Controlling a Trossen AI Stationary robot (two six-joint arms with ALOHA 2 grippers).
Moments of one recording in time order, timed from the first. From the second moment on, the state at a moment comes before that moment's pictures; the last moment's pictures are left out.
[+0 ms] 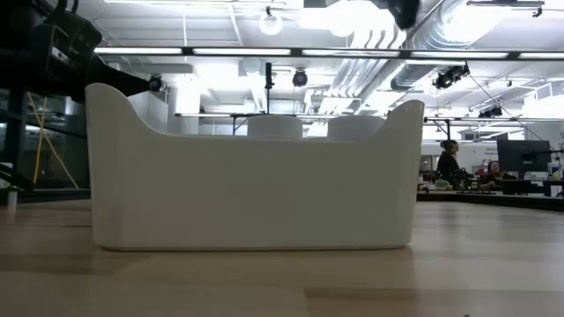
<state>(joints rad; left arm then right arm) 0.07 0.06 0.01 0.02 -0.09 -0.01 0.25 1.17 0.95 -0.13 0.37 0.39</state>
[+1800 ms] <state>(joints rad) 0.07 0.06 0.01 0.11 -0.28 -0.40 -0.02 0.27 0.10 0.29 0.51 0.34</state>
